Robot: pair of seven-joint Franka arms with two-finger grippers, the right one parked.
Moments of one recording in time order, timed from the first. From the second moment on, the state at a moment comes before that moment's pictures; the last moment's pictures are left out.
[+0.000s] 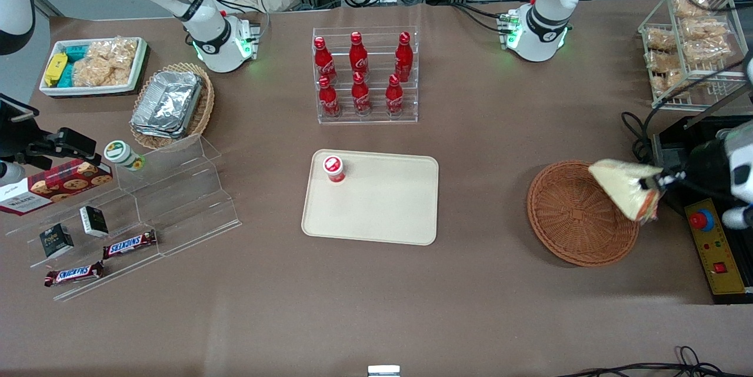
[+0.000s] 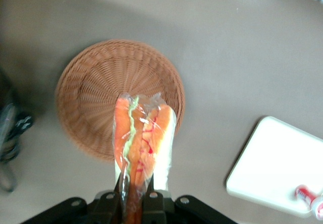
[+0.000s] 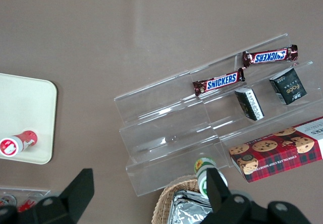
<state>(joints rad) 0.00 0.19 0.08 -1.48 -0.16 1.63 -0.22</state>
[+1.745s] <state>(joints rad) -0.44 0.78 -0.27 -1.36 0.11 1.97 -0.90</state>
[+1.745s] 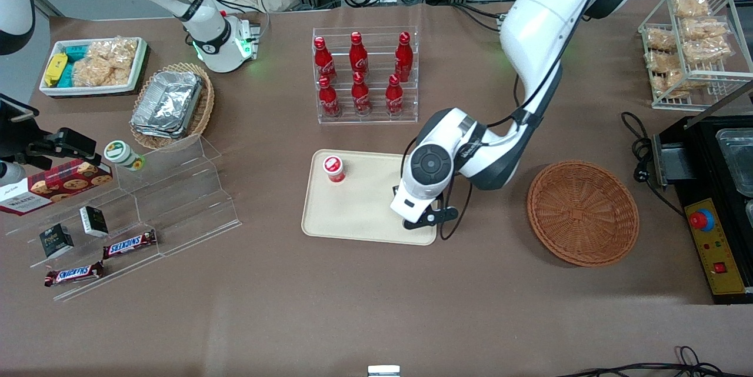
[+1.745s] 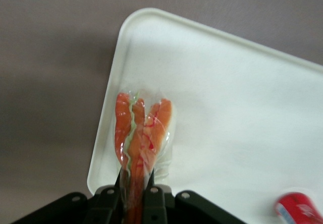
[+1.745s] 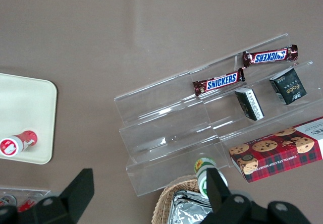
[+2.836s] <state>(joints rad) -0.42 0.54 -0.25 -1.29 0.18 1.88 -1.16</state>
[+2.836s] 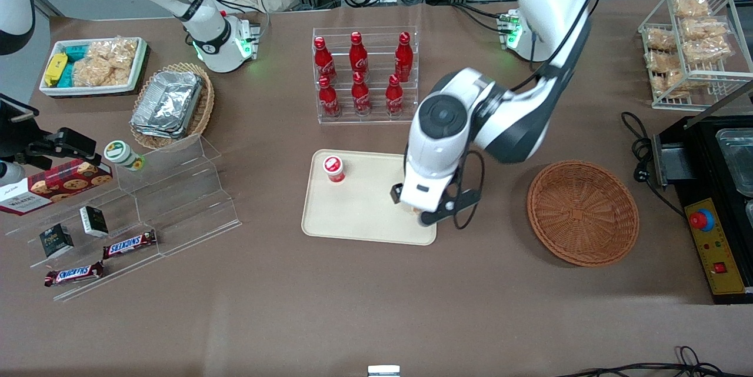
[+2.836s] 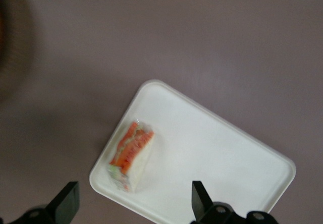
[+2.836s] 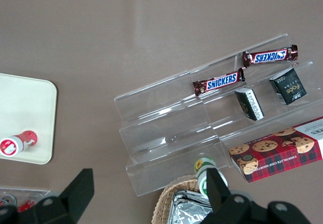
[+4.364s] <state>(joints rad) -0.05 0.11 0.03 -1.40 0.03 1.51 -0.16</state>
